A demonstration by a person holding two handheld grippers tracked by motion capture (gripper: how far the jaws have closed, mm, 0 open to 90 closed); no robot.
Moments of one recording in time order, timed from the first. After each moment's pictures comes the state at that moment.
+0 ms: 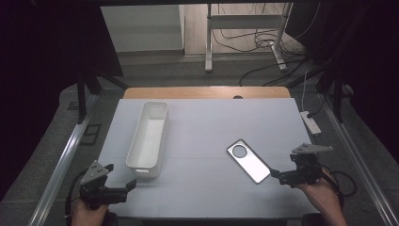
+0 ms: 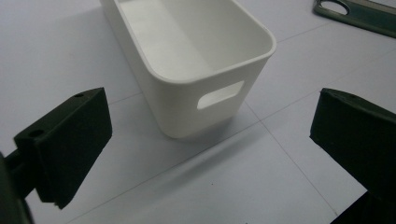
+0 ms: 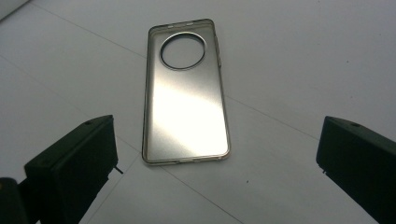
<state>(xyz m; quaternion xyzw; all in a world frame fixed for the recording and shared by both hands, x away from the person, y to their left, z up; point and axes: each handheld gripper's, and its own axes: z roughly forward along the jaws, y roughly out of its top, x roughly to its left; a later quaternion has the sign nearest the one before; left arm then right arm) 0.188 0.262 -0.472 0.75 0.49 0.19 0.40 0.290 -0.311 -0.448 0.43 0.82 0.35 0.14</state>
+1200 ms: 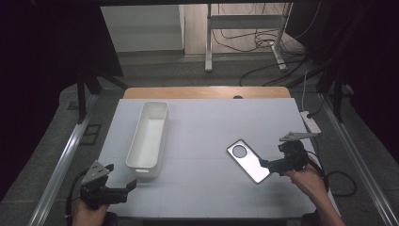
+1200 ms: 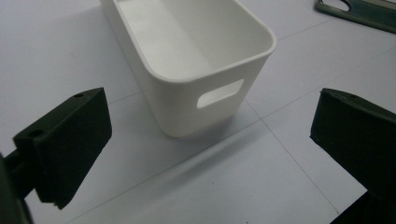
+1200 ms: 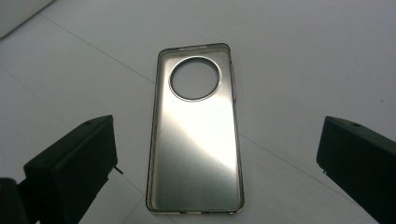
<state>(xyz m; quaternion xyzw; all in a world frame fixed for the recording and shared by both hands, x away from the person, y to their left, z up) 0.188 0.260 -0.472 0.76 0.48 0.19 0.40 0.325 -0.285 -0.446 0.42 0.83 0.35 0.12</state>
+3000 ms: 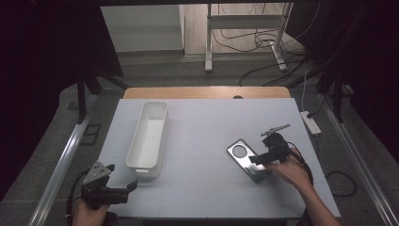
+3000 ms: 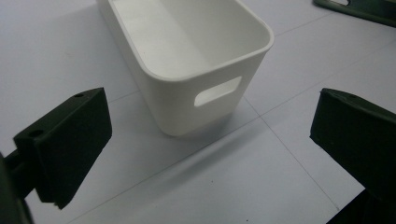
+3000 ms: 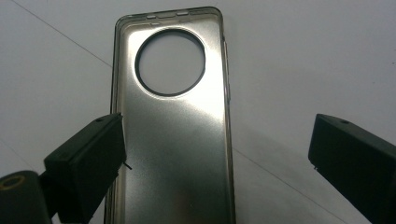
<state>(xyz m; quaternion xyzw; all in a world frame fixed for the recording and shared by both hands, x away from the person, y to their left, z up) 0.189 0.258 -0.472 0.76 0.48 0.19 0.39 0.370 -0.255 -0.481 0.43 0.86 0.25 0.09</state>
